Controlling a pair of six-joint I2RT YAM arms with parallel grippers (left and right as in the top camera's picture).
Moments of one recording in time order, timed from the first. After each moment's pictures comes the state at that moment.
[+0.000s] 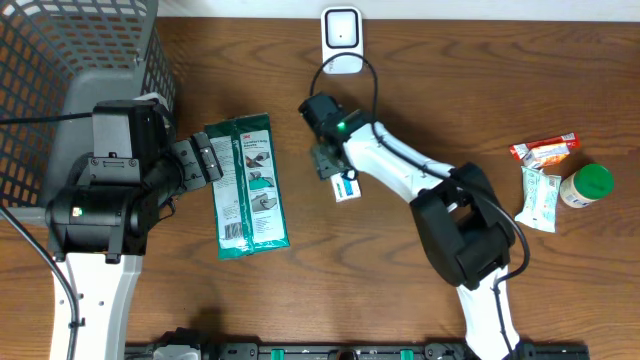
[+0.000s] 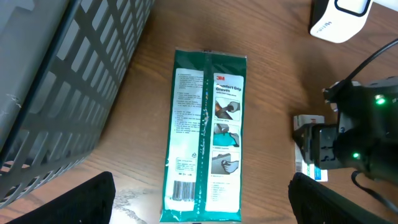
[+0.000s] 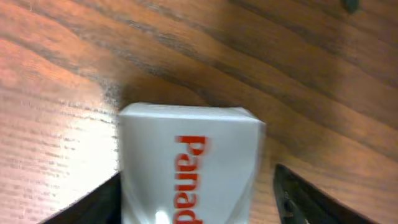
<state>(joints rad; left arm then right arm) -0.06 1.15 1.32 -1.09 -0.01 -0.35 0.62 2.20 1.62 -0.75 0.15 0.29</state>
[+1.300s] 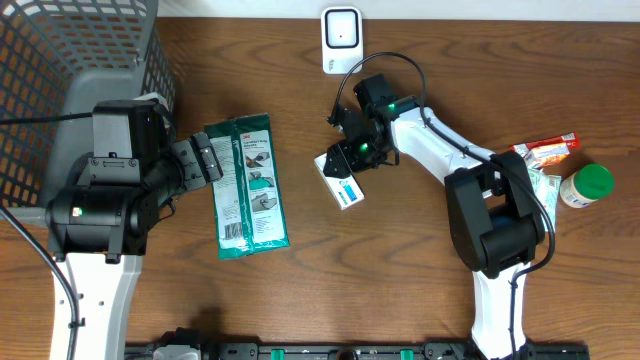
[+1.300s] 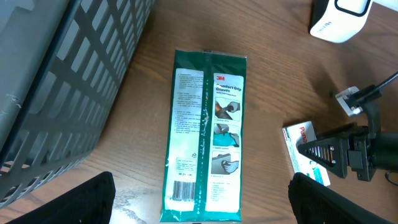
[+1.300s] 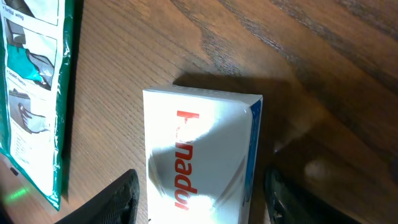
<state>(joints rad) -0.06 1.15 1.32 -1.09 -0.01 -0.35 0.42 2.18 1.54 -0.73 -0.50 -0.02</state>
